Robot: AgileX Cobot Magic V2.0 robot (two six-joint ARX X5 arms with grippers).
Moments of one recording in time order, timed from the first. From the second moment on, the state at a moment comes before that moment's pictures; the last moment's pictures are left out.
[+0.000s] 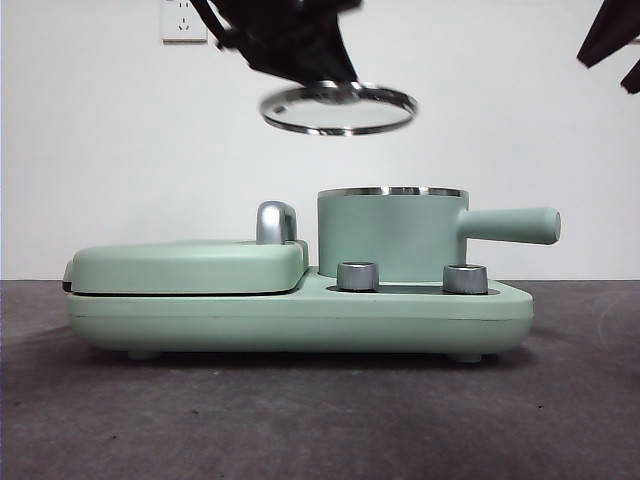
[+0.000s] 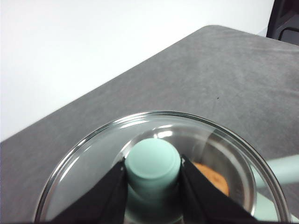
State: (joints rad) left arm -0.63 1.66 1.37 0.00 0.07 0.17; right arm 0.40 0.70 0.79 -0.72 -0.23 0.02
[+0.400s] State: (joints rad) left arm -0.63 1.87 1.58 0.01 0.09 0.18; right arm 0.40 0.69 0.79 -0.75 -0.21 0.04
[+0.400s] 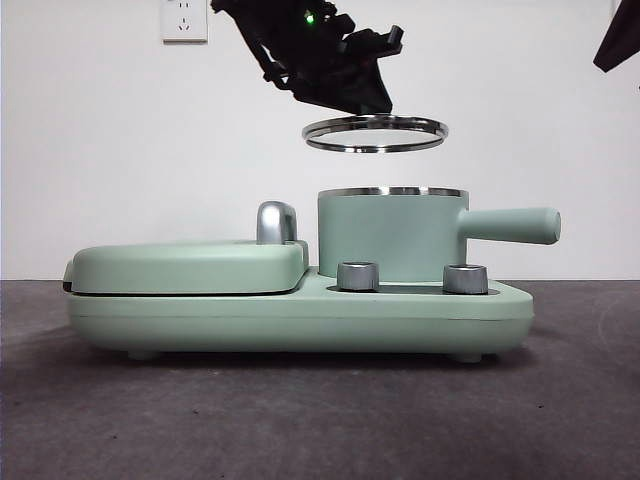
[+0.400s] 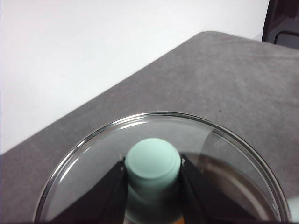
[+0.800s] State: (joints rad) left arm -0.64 1.92 1.59 -0.01 0.13 0.17; right arm 0.40 0.69 0.79 -0.77 -0.18 0.04
